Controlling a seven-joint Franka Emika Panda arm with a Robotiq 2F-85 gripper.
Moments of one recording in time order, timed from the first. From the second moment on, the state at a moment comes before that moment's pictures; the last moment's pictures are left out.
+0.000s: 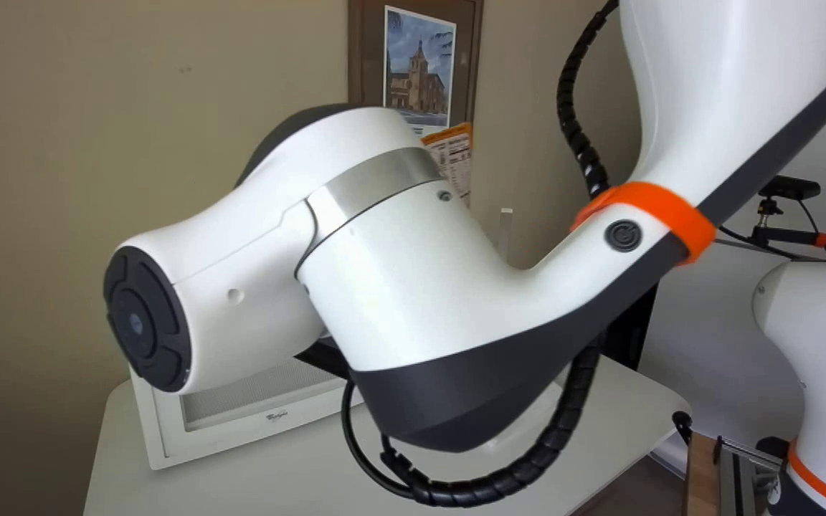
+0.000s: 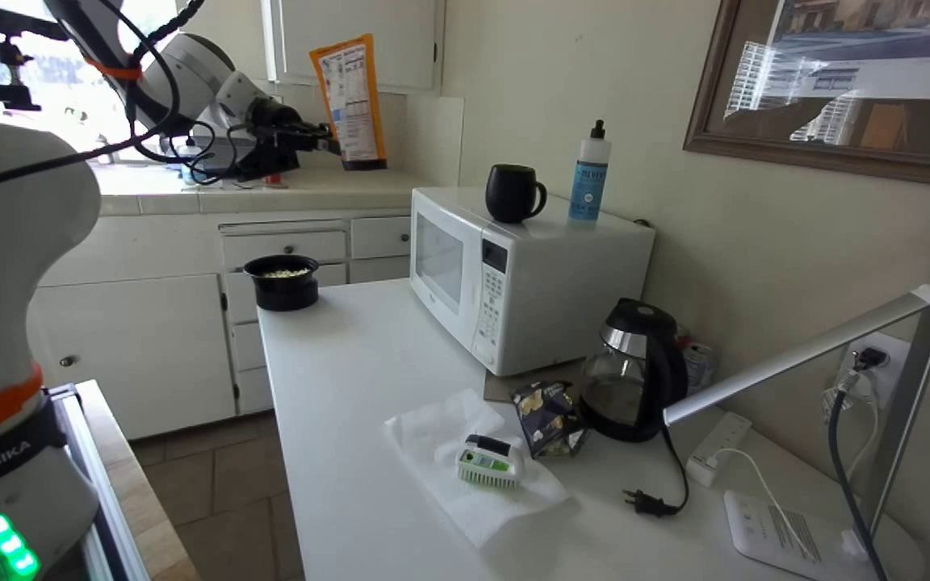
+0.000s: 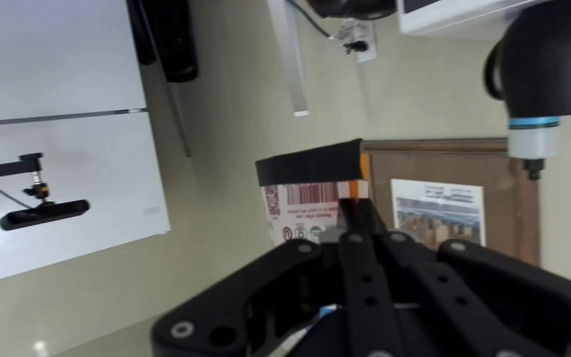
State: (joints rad) arm 1.33 0.31 -0.52 -1.93 -1.00 1.32 2.42
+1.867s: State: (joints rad) arm 0.54 0.42 -0.03 -2.16 -0.98 1.64 2.71
